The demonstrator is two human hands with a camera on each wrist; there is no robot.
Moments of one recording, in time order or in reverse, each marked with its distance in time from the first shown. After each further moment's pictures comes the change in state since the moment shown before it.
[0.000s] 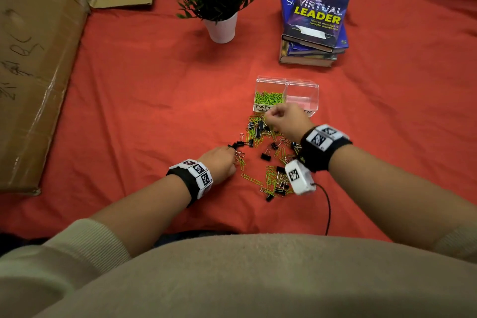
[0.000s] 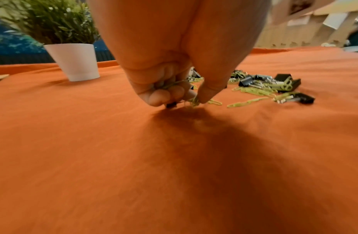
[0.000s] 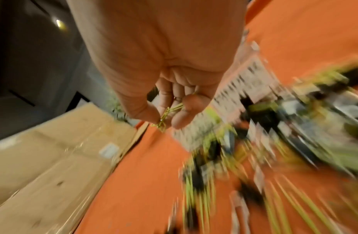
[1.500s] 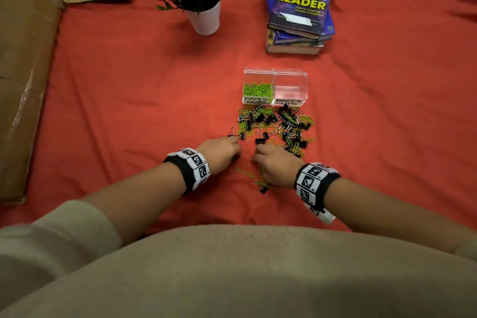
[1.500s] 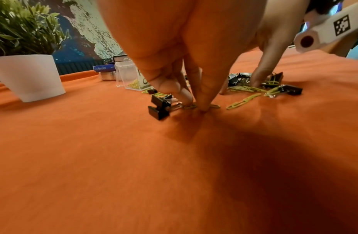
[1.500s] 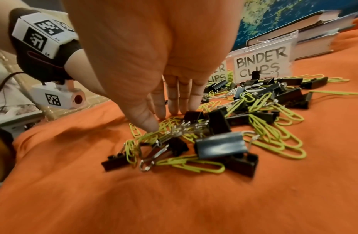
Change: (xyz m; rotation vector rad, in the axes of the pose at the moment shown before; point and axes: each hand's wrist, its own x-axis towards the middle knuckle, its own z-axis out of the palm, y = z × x) left_hand 0.013 0.007 -0.010 0.203 0.006 0.326; right_hand -0.055 0.075 0.050 -0.817 -0.311 -0.471
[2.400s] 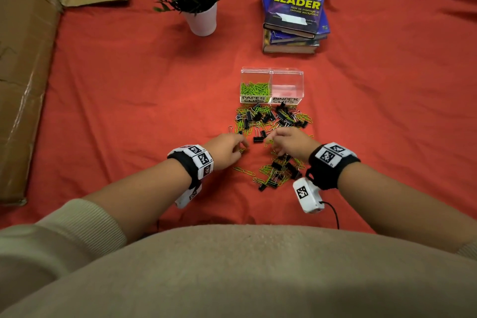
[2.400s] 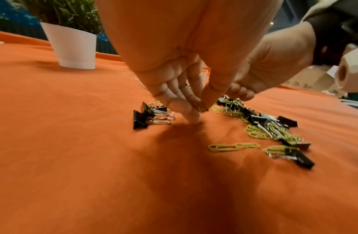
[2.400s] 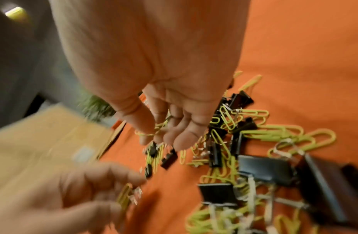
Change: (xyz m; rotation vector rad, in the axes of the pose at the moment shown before) left_hand 0.007 0.012 -0.008 -0.476 0.074 -0.113; right_hand -0.003 0.028 -0.036 1.016 0.118 0.558
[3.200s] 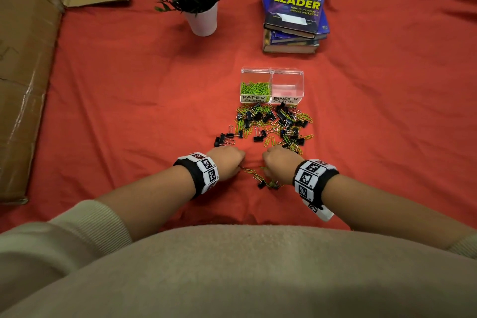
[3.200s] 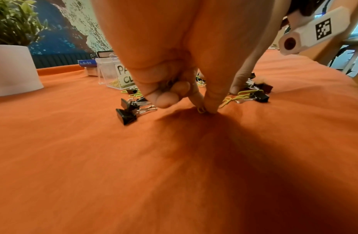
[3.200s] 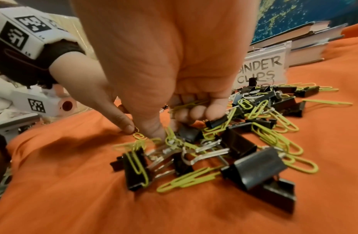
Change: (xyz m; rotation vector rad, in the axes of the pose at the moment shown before) left_hand -0.007 0.004 0.022 0.485 -0.154 0.046; right_hand -0.010 0.015 0.041 -1.181 -0.132 -0.275
